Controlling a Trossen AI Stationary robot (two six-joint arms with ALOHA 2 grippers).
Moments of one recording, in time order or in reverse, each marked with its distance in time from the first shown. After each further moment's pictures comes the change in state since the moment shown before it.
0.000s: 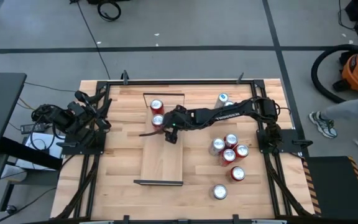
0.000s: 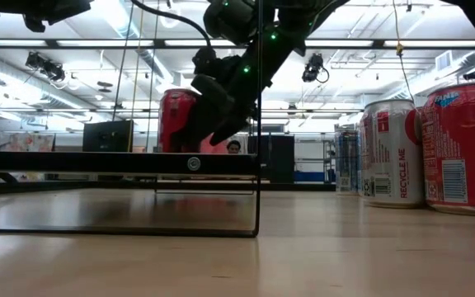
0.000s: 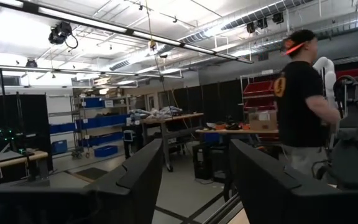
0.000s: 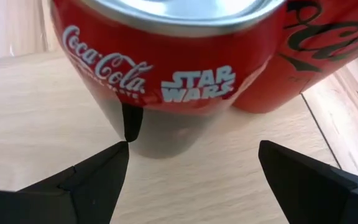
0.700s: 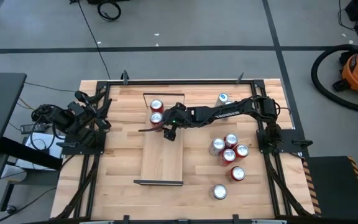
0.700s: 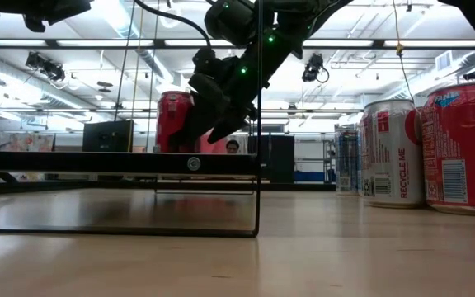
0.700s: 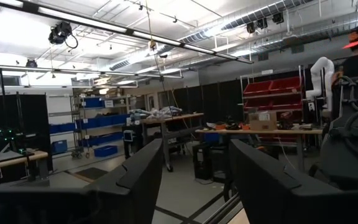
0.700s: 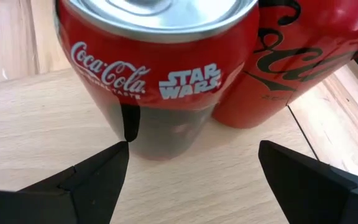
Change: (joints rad) left arm 0.000 0.000 0.000 0.000 0.000 0.000; right arm -0.017 0.000 0.000 0.039 -0.007 0.003
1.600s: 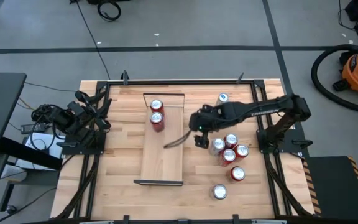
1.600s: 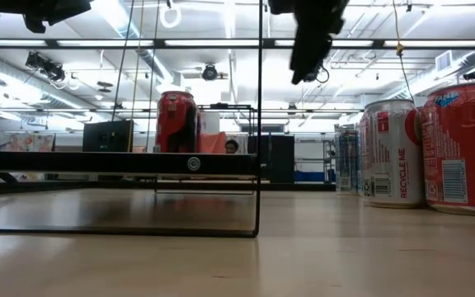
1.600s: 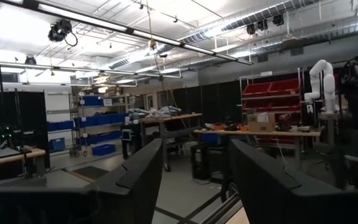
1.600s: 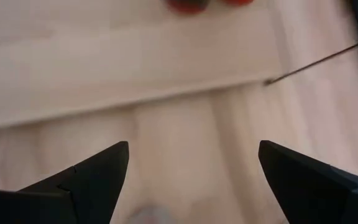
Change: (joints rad) left arm 0.000 0.000 0.000 0.000 0.000 -0.023; right arm 0.166 -0.383 0.002 -0.723 -0.046 0.119
